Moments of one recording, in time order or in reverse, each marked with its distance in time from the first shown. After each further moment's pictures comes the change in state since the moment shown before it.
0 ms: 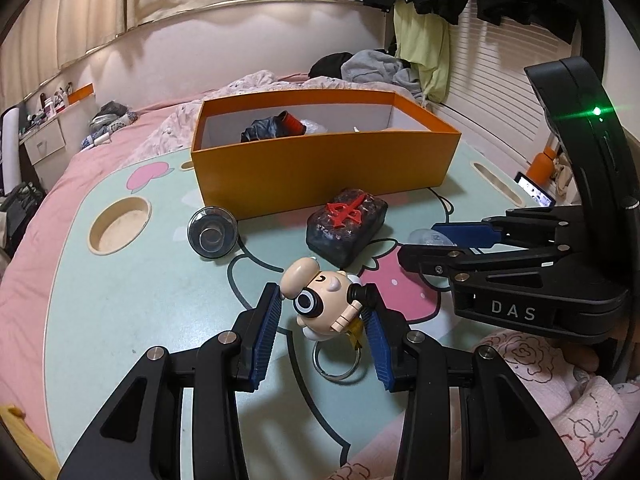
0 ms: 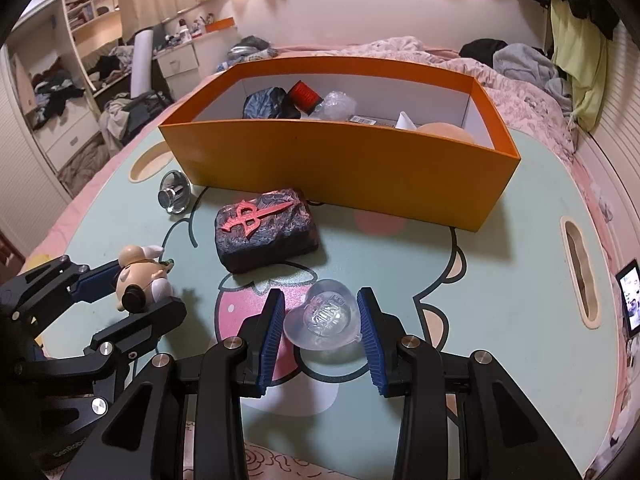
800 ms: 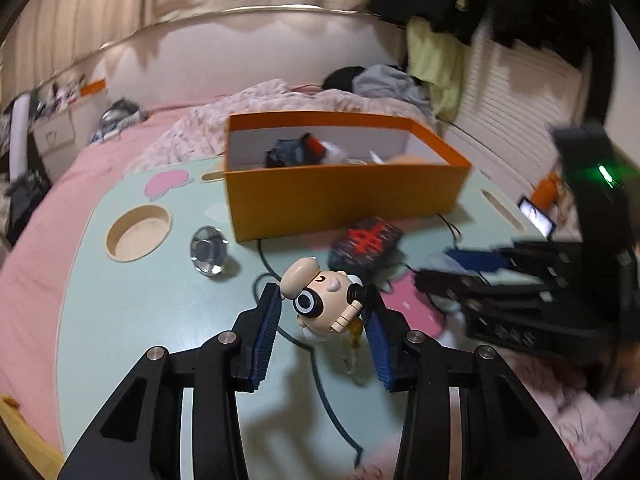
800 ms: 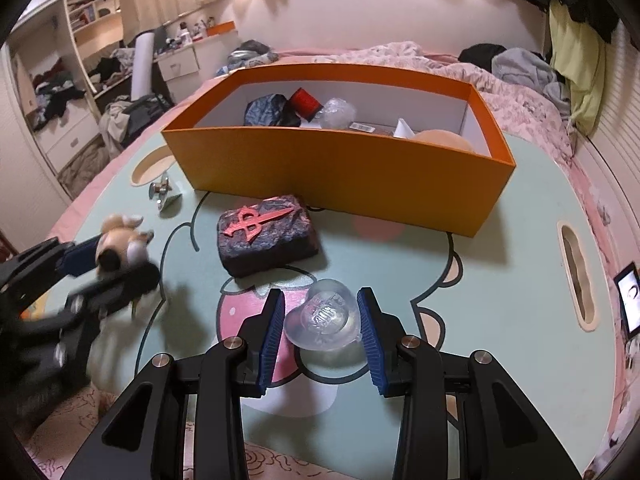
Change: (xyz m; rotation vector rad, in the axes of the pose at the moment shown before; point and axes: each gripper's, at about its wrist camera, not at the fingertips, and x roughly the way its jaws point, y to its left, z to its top) left arm -0.013 0.006 0.011 -0.021 -0.034 0.005; right arm -0.004 0.003 0.001 -0.011 -0.014 -0.004
